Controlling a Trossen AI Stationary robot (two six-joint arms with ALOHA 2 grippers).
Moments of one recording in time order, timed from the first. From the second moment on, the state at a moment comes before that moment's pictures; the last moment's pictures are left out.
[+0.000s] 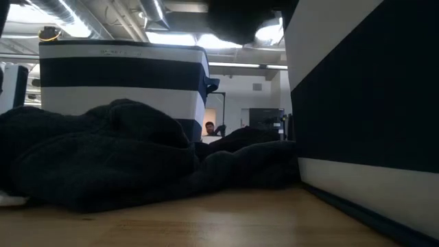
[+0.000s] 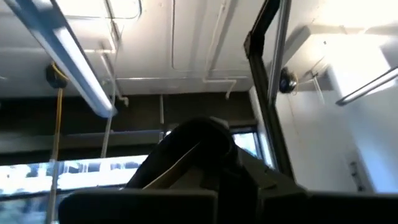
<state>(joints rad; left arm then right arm) -0.18 1.75 1.79 0.72 0.02 0.14 -0.09 0.17 0.01 0.05 0.22 0.13</state>
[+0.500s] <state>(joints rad) -0.16 1.83 1.81 0.51 0.10 -0.05 -0.09 0.17 0.01 0.05 0.22 0.13</state>
